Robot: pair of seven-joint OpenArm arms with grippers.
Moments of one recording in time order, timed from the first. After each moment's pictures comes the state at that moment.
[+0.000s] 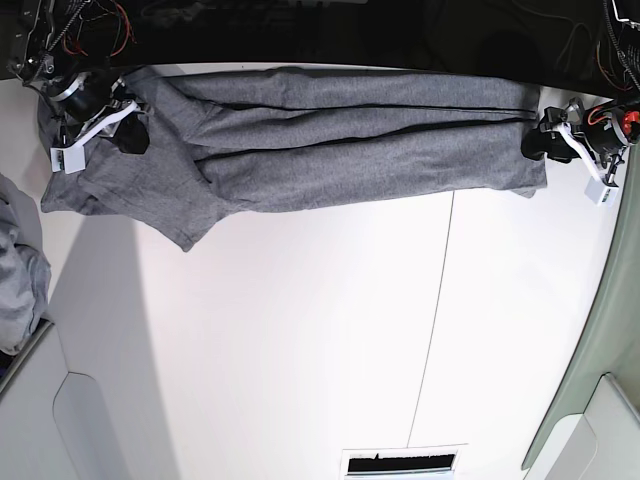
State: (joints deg) left arm 13.5 -29.4 -21.2 71.7 -40.2 -34.0 49.6; right arm -17.9 8.4 24.0 82.6 33.1 32.5 -39.7
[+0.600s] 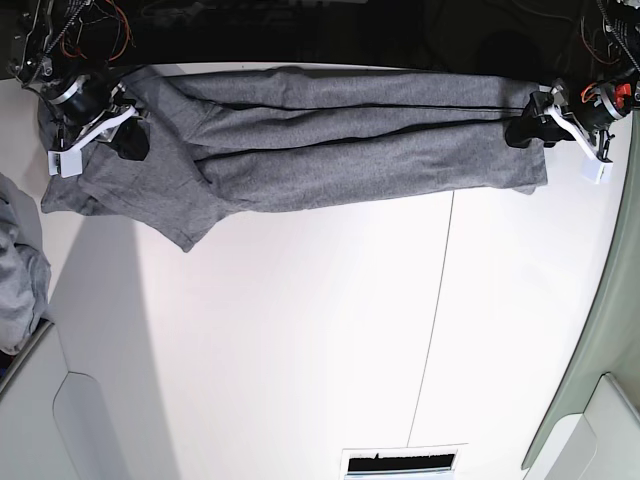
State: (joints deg) left arm 19.2 -25.9 -21.7 72.3 -48.3 -39.1 51.9; right arm -17.4 8.4 24.0 82.6 35.4 32.5 -39.5
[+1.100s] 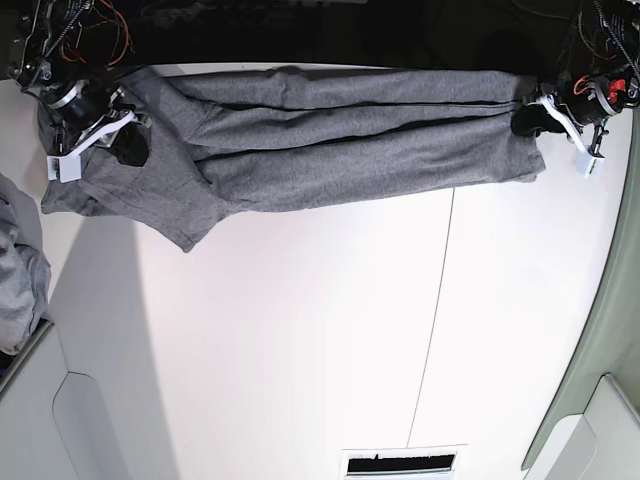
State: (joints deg) left arm 20.0 -26.1 -21.3 77.3 -44.9 -37.9 52.2; right arm -16.8 8.4 24.0 82.6 35.6 32.5 -39.5
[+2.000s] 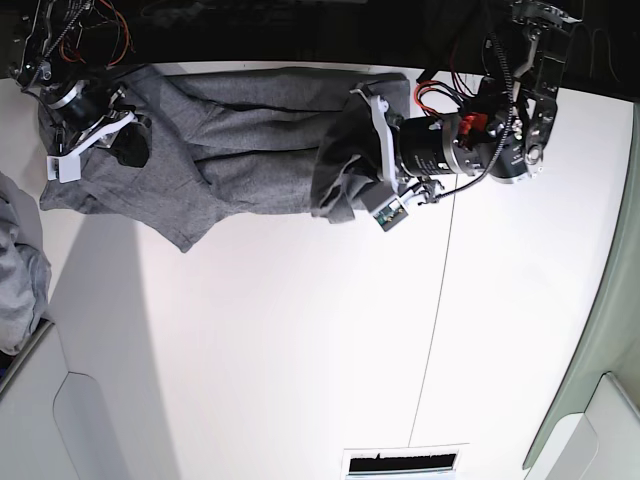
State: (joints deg) left arm 9.3 -11.3 8.6 99.3 -33.9 -37.9 58.7; right arm -16.6 8.3 24.0 82.6 36.3 32.5 -39.5
